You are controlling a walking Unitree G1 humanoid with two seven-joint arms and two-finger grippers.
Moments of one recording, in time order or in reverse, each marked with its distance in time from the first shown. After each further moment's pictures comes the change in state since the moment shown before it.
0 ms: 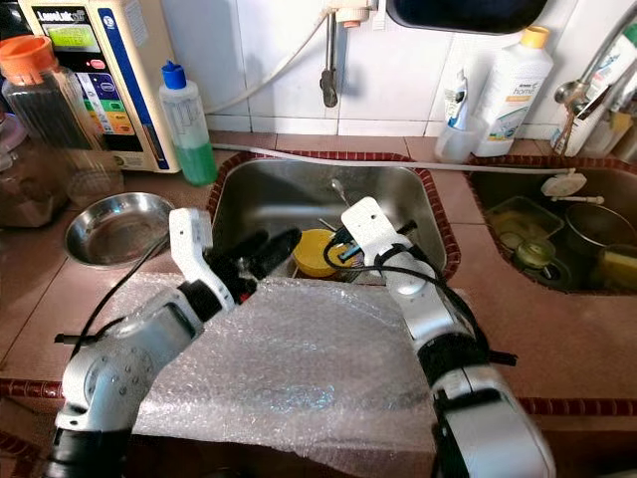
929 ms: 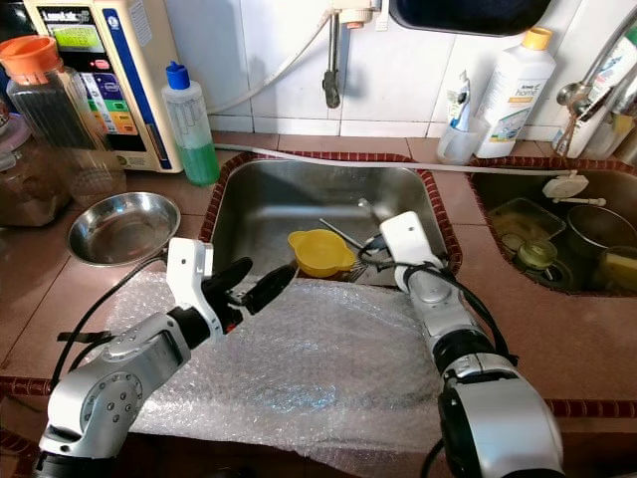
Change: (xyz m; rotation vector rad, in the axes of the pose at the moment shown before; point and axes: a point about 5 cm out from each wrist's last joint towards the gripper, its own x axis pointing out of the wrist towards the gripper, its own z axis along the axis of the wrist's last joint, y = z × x) left arm -0.017 0.012 -0.019 0.152 0.101 0.060; right arm -0.011 -0.017 -0.048 0.255 0.227 -0.138
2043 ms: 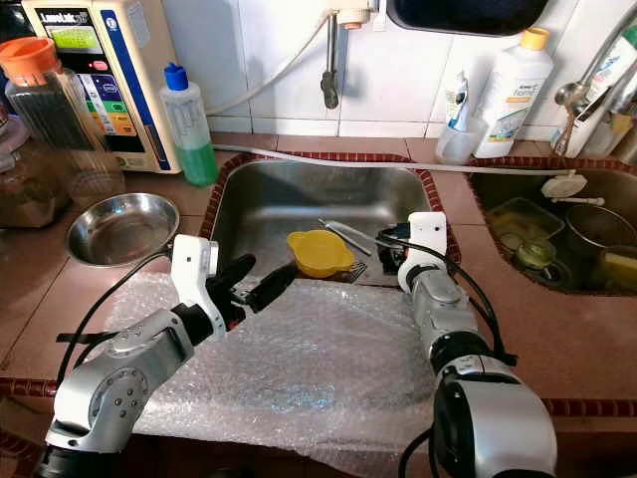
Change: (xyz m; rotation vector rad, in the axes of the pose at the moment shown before) left arm 0.005 0.000 0.001 0.037 -0.001 -0.019; right arm 0.000 -0.002 -0.002 0.343 -0.017 0.001
